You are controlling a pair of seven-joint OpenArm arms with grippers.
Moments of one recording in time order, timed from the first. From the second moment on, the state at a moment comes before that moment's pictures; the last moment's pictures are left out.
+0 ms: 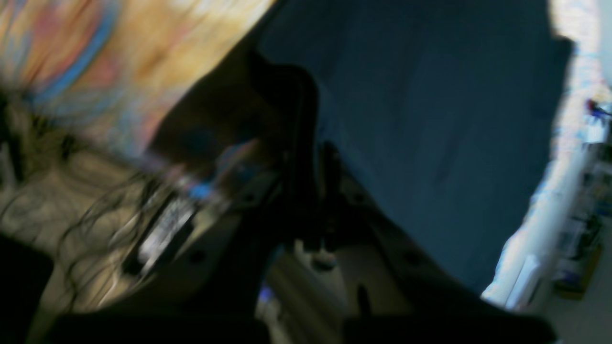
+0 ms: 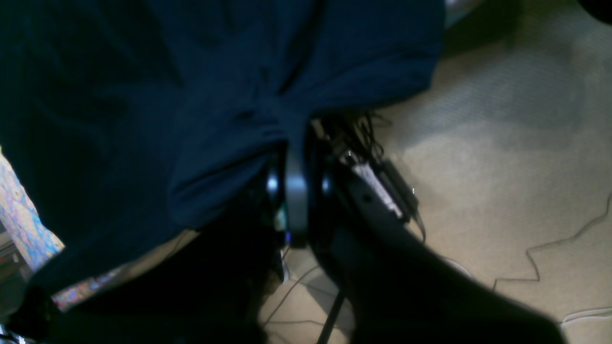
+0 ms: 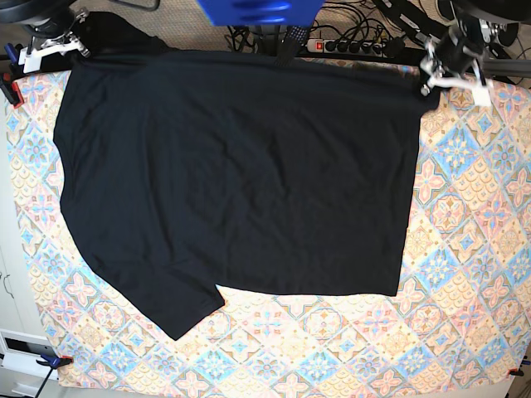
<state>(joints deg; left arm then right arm) 41.5 -12.7 -28.8 104.6 -66.2 0.5 43.1 -45.8 7.6 44.8 101.4 58.6 9.6 -57.1</state>
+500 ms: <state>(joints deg) 23.0 -12.5 -28.6 93.7 -65.3 0.9 43.6 -24.6 7.6 45.1 101.1 58.8 9.7 -58.9</state>
